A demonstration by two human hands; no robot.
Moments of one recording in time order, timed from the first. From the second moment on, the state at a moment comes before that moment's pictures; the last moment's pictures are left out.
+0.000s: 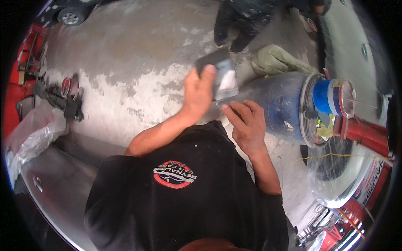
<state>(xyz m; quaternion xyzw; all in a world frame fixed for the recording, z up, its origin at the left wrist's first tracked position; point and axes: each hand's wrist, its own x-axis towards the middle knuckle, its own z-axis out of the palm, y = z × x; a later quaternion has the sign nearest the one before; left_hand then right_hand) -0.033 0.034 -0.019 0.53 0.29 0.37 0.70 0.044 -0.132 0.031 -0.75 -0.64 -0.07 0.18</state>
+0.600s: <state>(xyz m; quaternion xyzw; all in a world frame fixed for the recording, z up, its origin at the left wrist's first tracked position) -0.020 0.053 -0.014 0.18 0.28 0.23 0.91 0.326 -0.329 0.140 -0.86 -0.30 -0.36 -0.21</state>
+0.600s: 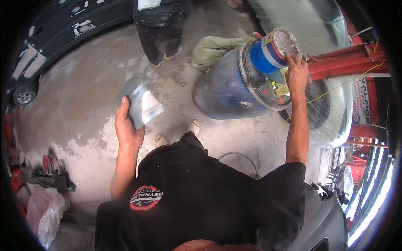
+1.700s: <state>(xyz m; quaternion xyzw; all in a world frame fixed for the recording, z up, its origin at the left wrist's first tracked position) -0.007 0.050 -0.021 0.35 0.27 0.31 0.84 0.077 -0.114 0.045 -0.69 -0.64 -0.05 0.34</state>
